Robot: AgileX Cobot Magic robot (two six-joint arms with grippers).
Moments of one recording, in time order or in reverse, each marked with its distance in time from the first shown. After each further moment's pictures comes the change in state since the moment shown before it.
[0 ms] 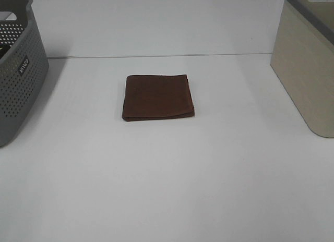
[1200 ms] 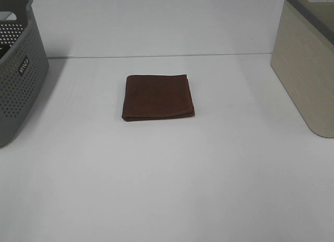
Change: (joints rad) left arm 0.000 0.000 0.000 0.000 0.000 0.000; right arm 0.000 0.000 0.000 0.000 0.000 0.000
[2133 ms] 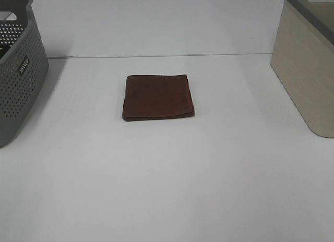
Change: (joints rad) left arm 0.000 0.000 0.000 0.000 0.000 0.000; right arm 0.000 0.000 0.000 0.000 0.000 0.000
